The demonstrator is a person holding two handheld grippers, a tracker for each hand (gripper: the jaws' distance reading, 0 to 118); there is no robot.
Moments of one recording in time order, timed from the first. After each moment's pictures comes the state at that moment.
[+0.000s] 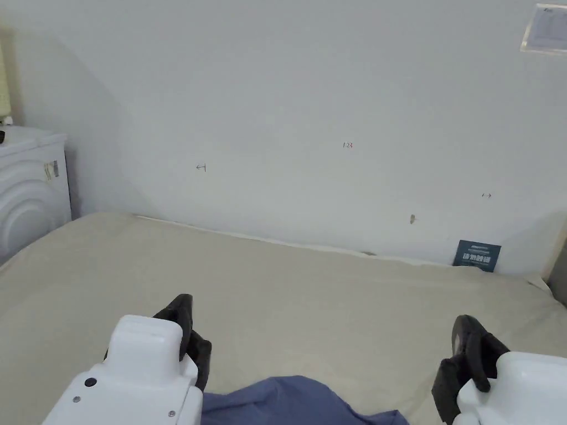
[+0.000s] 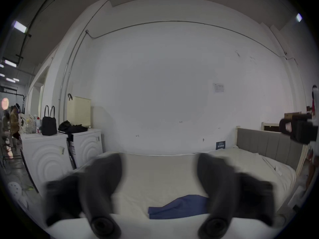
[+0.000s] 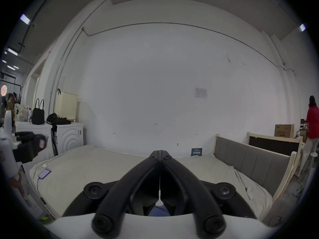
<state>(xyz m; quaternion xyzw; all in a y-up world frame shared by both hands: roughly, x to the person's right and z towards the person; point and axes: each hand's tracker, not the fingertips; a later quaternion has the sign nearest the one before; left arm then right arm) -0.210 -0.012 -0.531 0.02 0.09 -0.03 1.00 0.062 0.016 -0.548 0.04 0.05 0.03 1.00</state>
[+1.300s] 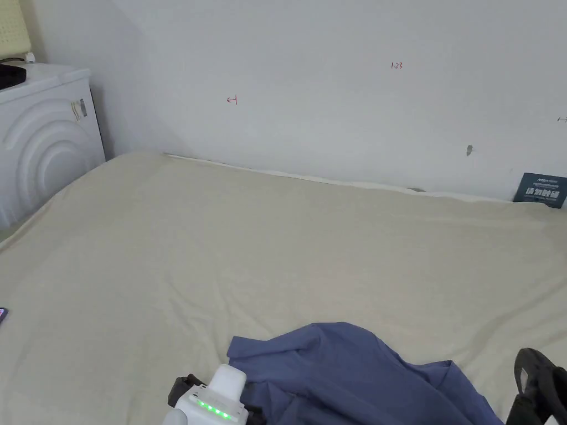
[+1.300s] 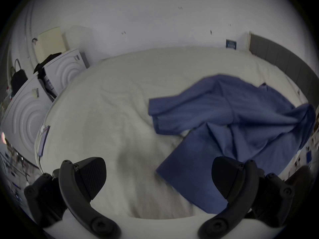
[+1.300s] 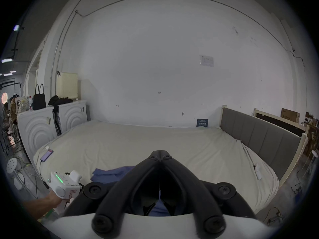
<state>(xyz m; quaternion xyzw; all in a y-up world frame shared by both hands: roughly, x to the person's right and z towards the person) -0.264 -0.312 -0.727 -0.40 0.05 -0.15 0.90 0.089 -0.065 -0.606 -0.09 0.07 0.03 0.99</state>
